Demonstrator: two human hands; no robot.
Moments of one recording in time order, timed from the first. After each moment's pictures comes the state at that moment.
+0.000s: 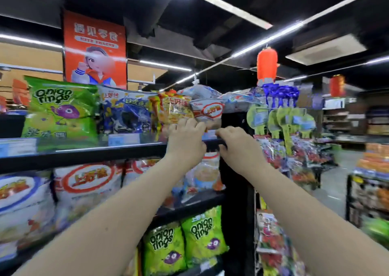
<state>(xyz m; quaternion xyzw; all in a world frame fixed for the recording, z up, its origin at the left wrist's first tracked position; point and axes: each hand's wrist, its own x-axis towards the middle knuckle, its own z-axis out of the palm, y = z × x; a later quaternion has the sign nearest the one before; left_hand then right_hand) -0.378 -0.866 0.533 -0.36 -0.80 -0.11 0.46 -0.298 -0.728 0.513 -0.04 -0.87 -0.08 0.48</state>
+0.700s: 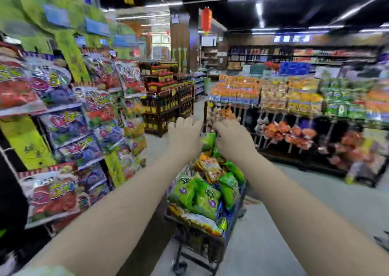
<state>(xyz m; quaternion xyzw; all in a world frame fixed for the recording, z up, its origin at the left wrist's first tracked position) -0.102 -0.355 0.334 -0.61 -0.73 -0.16 0.26 0.043 -0.295 0.331 -0.36 -0.87 -0.18 0.27</state>
